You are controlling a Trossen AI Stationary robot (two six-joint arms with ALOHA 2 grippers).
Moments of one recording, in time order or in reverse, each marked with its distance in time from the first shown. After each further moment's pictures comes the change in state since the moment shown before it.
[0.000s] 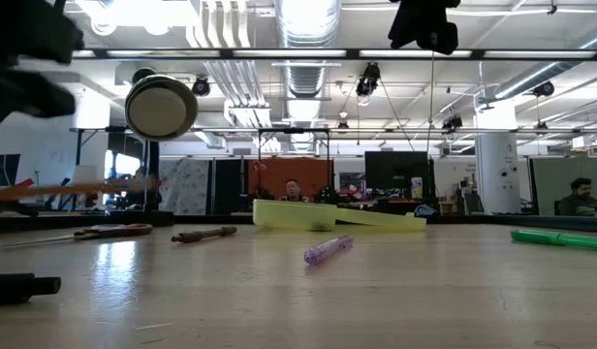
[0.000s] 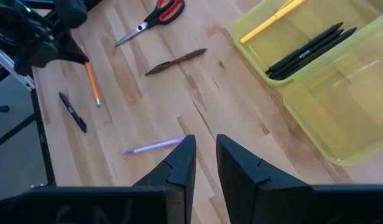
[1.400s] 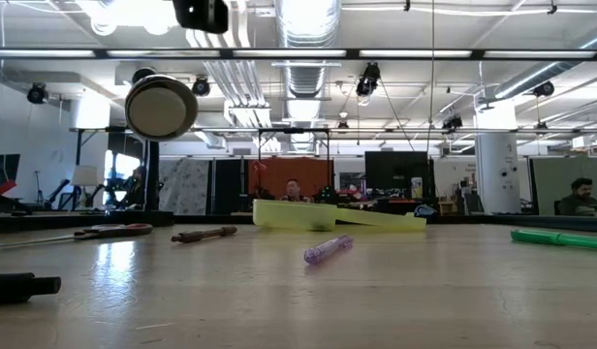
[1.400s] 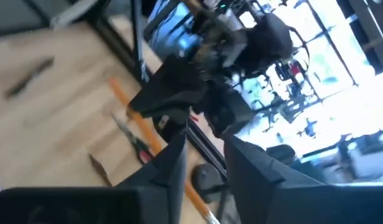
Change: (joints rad) left arm 0.610 -0.321 0.003 0.967 0.326 -0.469; right arm 0.235 0.092 0.238 0.354 0.092 -1.349
